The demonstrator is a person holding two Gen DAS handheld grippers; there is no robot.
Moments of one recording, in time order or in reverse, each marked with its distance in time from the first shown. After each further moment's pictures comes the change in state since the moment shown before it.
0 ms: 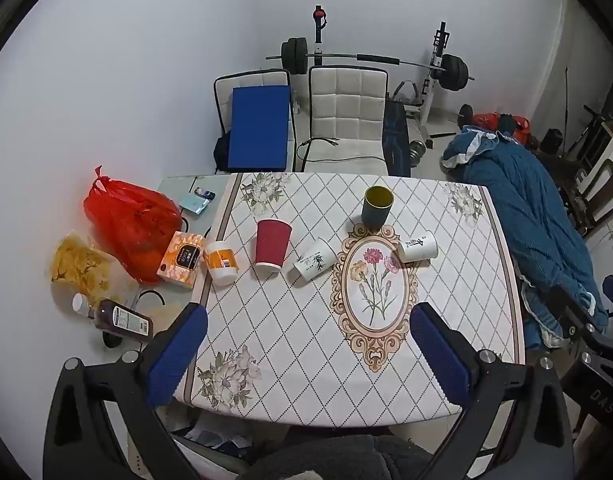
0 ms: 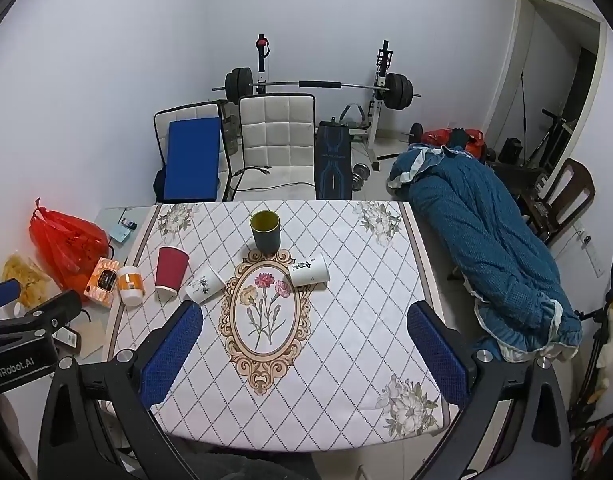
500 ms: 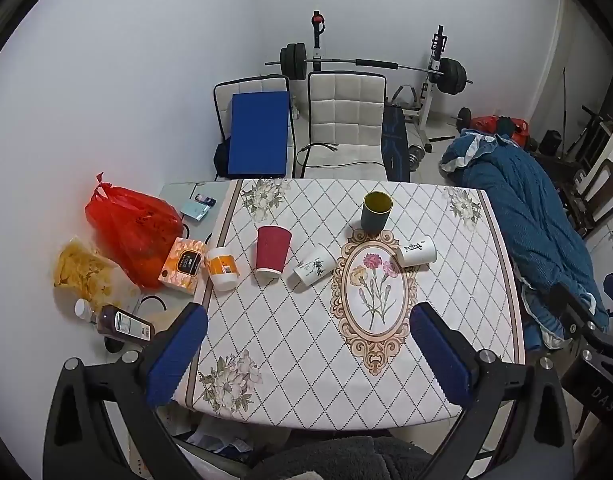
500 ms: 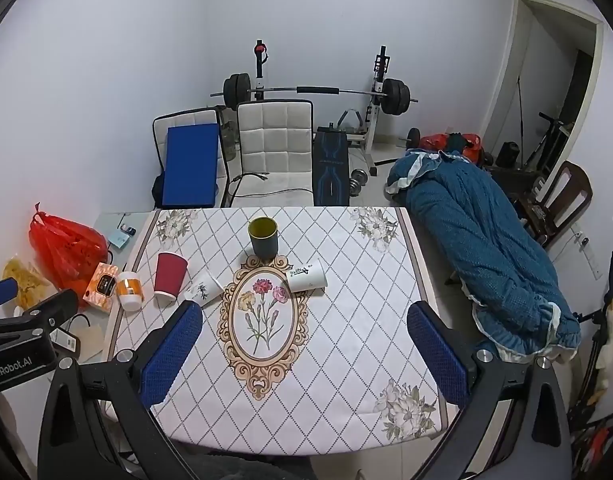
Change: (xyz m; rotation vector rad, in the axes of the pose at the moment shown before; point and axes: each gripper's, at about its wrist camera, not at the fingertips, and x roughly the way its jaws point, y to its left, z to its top) left arm 0.000 0.001 0.012 0.003 -0.010 -0.010; right arm -0.002 0.008 0.005 -0.009 -0.024 -0.009
